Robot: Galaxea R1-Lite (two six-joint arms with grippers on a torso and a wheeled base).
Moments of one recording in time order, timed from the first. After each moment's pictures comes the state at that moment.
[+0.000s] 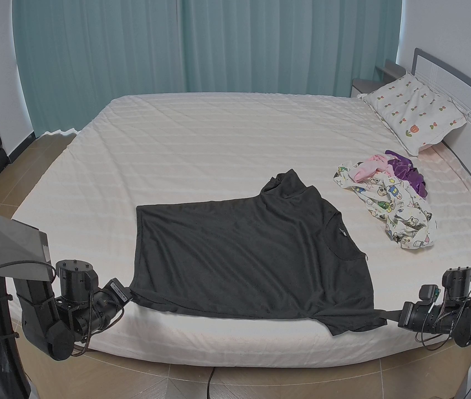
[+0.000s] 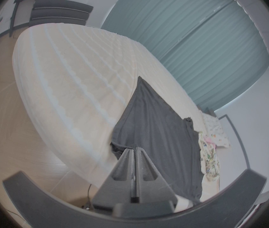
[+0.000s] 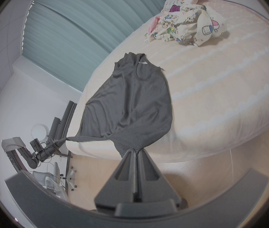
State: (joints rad) left arm -0.19 2.20 -0.24 -1.40 0.05 -0.88; right arm -0.10 2.24 -0.03 -1.46 0.57 0.37
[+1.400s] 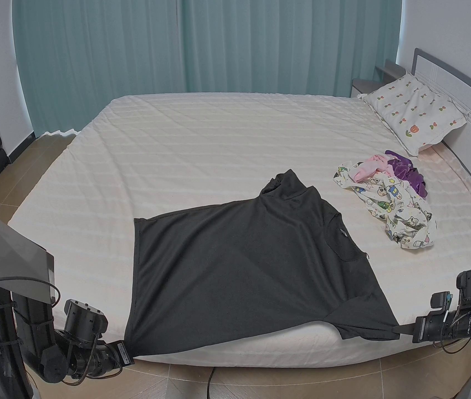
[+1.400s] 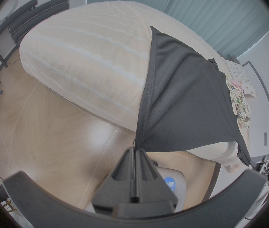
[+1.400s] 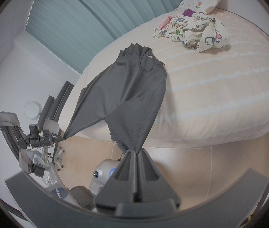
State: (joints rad) left arm -0.28 2.19 -0.02 -1.15 0.02 -0.68; right arm -0.18 1.98 -0.02 -1.02 0.58 0.04
